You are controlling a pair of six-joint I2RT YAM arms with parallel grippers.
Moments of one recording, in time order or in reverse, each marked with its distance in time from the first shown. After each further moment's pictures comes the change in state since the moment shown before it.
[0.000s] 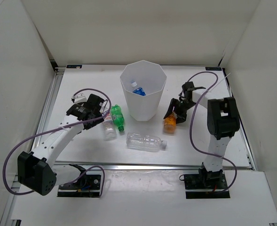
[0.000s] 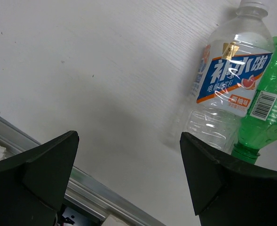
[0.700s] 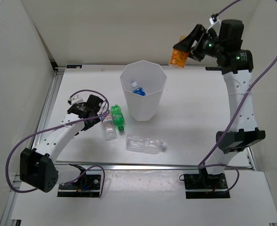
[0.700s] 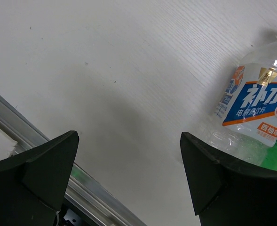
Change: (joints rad) left arm 0.035 0.014 -0.023 -0.039 -0.078 -0.074; right arm -0.037 -0.280 0.876 -0.129 -0.043 0.123
